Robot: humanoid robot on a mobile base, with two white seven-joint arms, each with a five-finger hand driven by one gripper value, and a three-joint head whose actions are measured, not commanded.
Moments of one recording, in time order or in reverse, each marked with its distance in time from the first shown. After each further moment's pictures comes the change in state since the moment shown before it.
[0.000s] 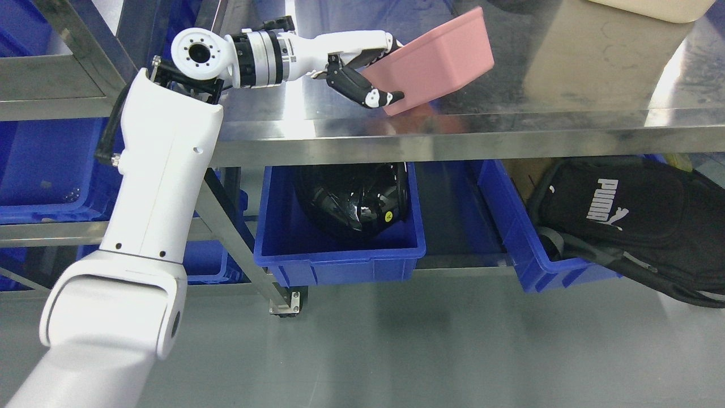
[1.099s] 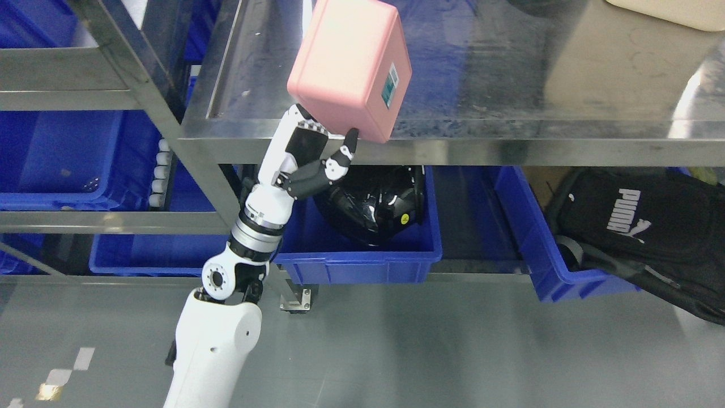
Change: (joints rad) left arm 0.770 -0.011 -0.051 -0.540 0.519 -0.444 0.572; right arm 0.000 0.000 0.000 0.000 0.000 0.000 -0.001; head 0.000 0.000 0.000
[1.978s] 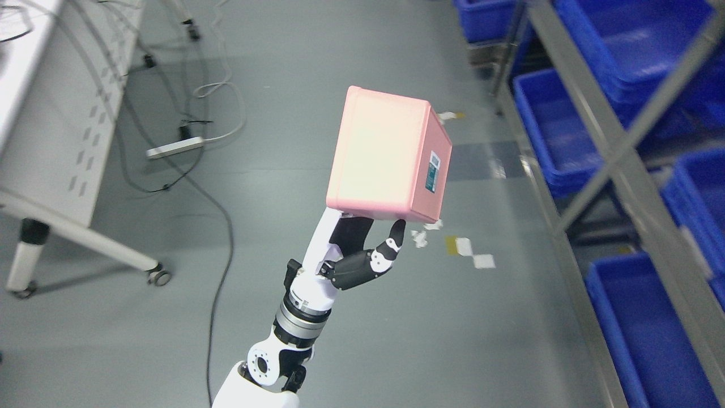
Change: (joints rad) left arm 0.233 -0.001 -0.195 -0.155 -0.031 -0.119 0.138; right arm -0.001 0.000 0.000 0.000 0.000 0.000 0.005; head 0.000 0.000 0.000
